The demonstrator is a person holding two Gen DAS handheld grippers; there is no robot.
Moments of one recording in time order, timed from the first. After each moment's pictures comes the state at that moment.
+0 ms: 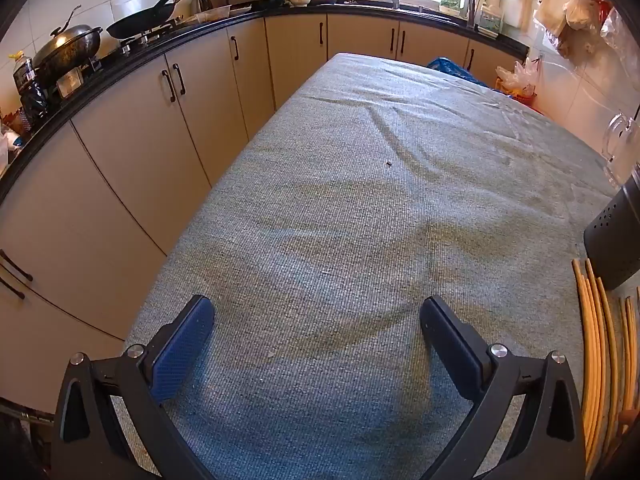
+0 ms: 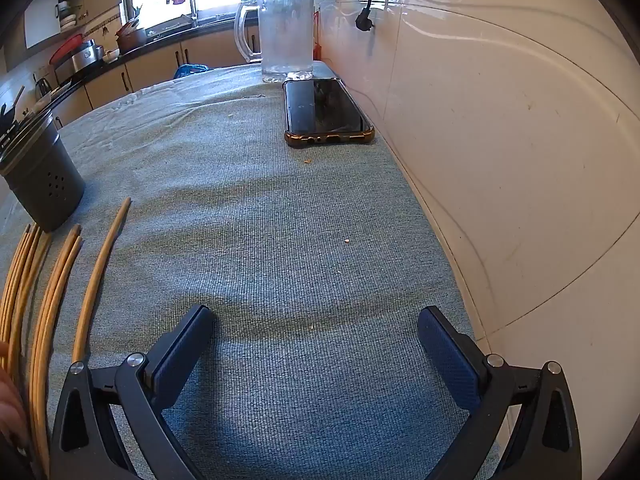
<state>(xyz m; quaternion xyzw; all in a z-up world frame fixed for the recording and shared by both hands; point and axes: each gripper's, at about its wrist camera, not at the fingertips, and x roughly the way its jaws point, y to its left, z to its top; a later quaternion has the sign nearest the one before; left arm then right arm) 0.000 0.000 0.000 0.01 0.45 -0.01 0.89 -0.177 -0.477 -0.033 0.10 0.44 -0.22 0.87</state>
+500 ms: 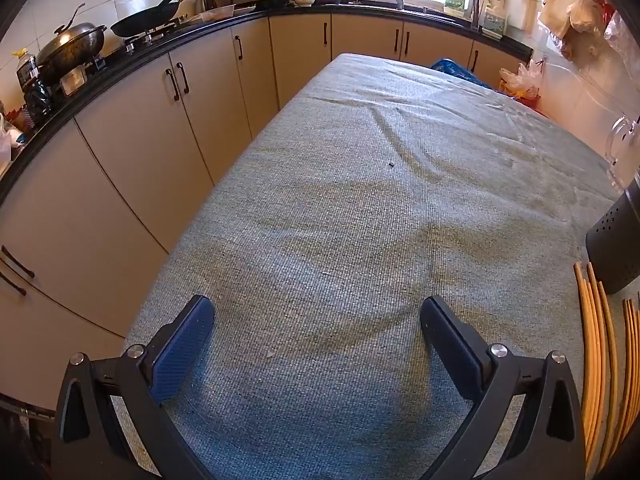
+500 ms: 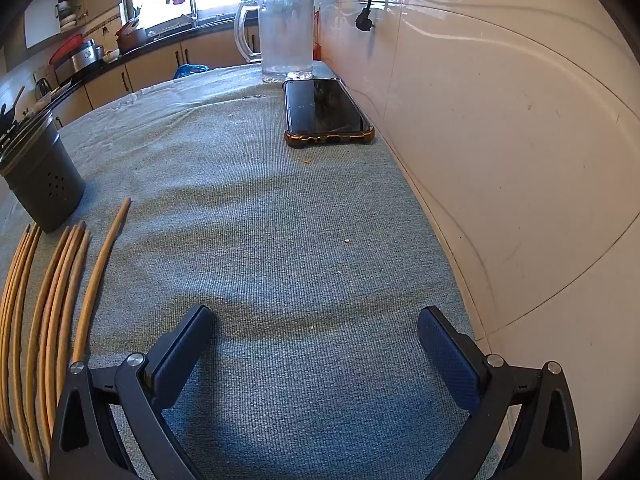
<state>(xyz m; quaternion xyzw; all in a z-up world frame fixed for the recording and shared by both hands) 0.001 0.004 0.001 0.01 0.45 0.00 0.89 -0.177 -0.477 -0.033 0.10 0.44 -0.21 0.87</state>
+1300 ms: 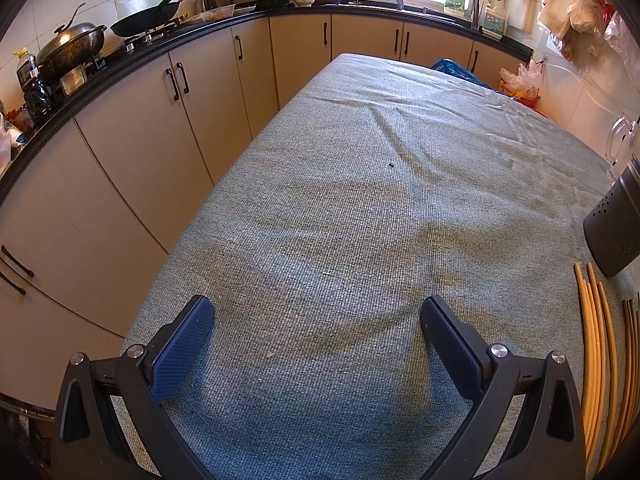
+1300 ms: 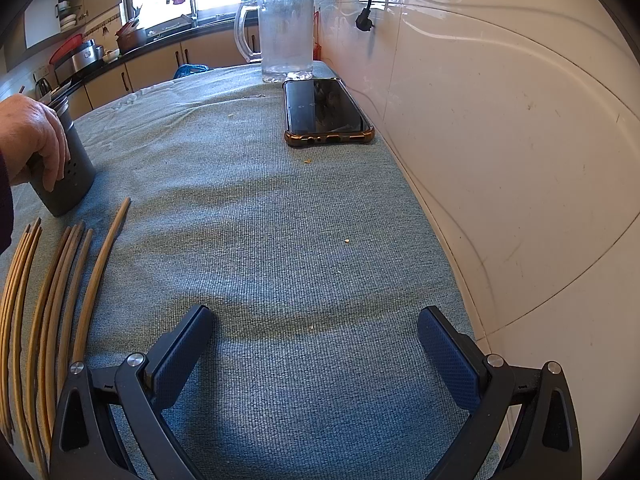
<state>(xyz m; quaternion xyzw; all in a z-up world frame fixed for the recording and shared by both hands) 0.003 0.000 0.000 0.01 0.45 0.00 0.89 -0.176 -0.476 -0.033 0.10 0.44 -0.21 0.87</state>
